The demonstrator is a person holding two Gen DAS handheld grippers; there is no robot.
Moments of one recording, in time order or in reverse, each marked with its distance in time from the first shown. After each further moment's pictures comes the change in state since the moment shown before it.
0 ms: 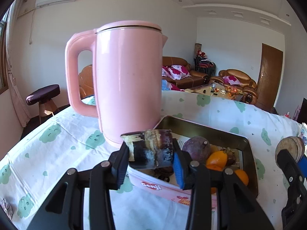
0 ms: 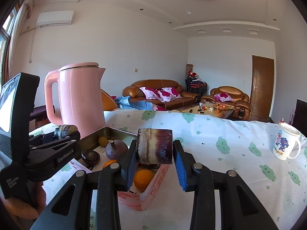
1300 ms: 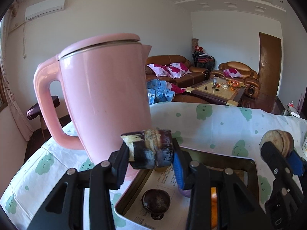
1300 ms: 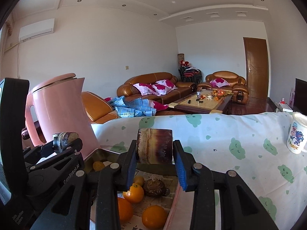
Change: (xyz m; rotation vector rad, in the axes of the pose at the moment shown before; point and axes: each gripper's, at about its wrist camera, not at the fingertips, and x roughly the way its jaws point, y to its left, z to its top) left arm 0.045 -0.037 0.048 0.102 0.016 0.027; right arm 0.073 -0.002 0.038 0.155 0.070 -0.019
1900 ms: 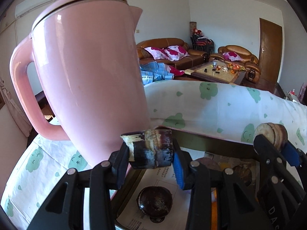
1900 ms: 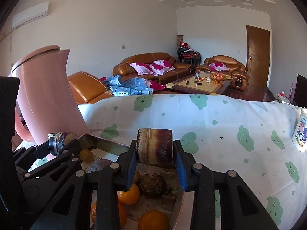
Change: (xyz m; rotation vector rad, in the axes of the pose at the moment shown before) left arm 0.042 -0.008 -0.011 0.045 0.134 0.001; right arm 0.050 0.003 -0.005 -0.036 0.172 -0.031
